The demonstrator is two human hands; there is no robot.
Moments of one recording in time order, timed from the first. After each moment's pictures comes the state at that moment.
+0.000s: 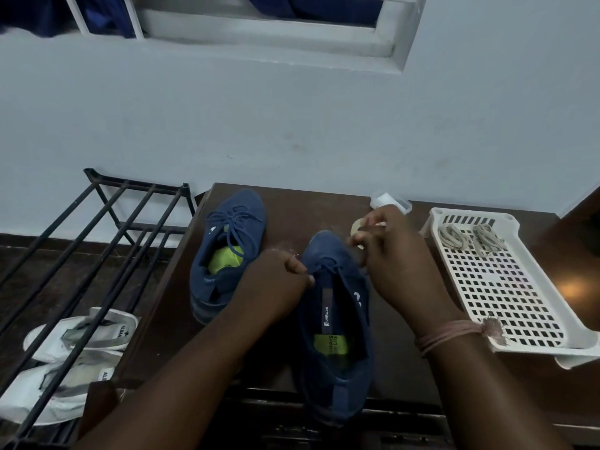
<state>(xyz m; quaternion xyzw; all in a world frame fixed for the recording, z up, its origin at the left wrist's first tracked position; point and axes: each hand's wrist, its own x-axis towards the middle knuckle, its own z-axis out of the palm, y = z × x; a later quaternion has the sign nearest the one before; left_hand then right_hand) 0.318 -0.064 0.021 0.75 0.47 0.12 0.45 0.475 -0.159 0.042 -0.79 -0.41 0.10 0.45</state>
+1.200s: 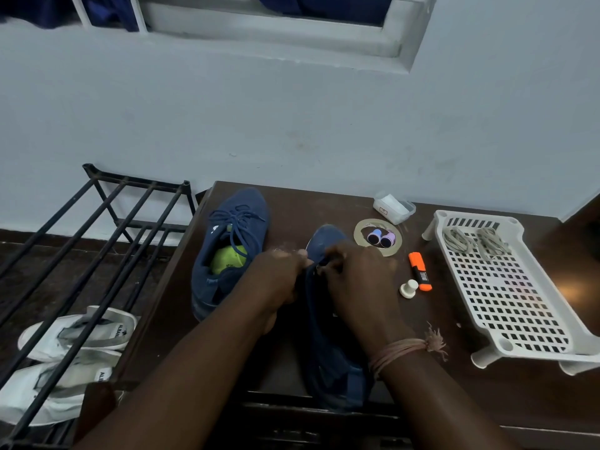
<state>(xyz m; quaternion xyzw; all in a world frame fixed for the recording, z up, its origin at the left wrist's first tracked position) 0.331 -0.048 -0.002 0.53 0.46 0.16 0.69 0.437 -0.134 0.003 -0.86 -0.45 0.01 0.25</state>
